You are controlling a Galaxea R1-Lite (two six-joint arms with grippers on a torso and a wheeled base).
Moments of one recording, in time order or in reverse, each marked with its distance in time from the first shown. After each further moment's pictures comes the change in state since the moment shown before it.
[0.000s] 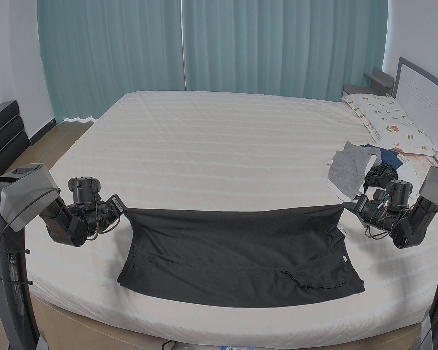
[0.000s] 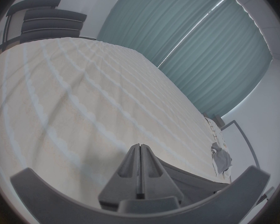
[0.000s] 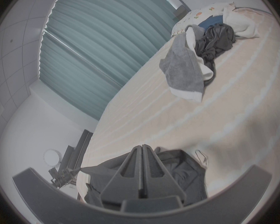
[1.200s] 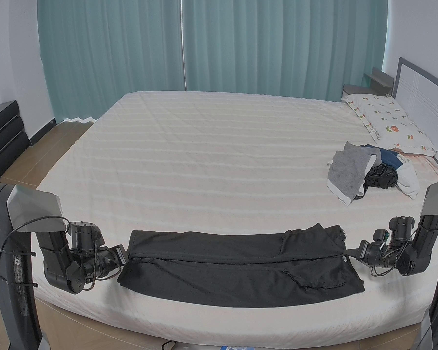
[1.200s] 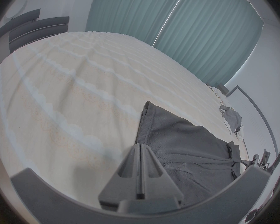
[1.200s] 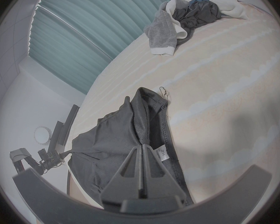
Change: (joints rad) left arm -0.044 0.031 0.492 -0.366 -0.009 0.223; right arm -0.056 0.049 0.322 -0.031 0.076 -0.295
